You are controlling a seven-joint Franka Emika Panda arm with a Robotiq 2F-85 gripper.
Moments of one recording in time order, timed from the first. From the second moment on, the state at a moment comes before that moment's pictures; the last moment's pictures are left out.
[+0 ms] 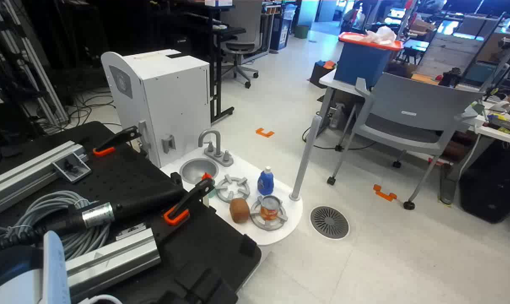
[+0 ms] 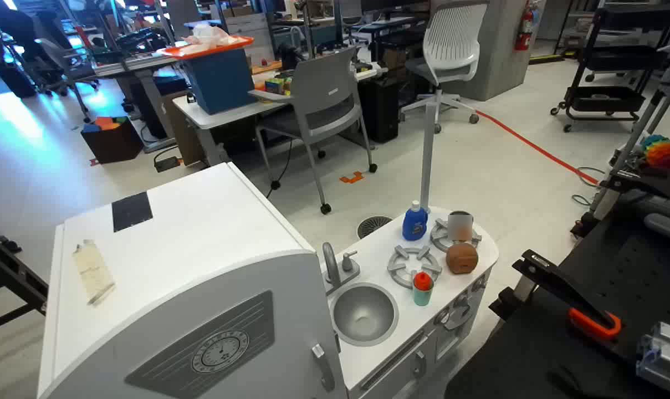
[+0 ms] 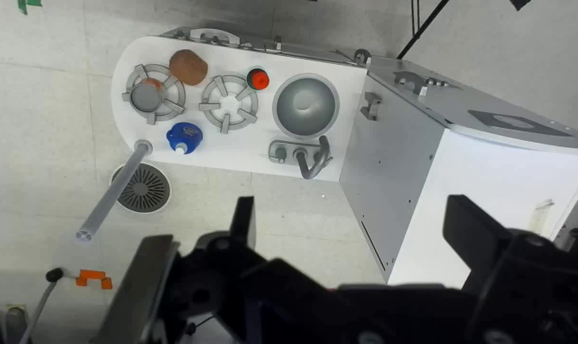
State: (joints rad) arm 0.14 -0.33 0.08 -2.28 0.08 2.06 -0.04
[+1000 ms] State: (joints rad) arm 0.11 -0.15 0.06 -2.29 0.12 2.27 -0.04
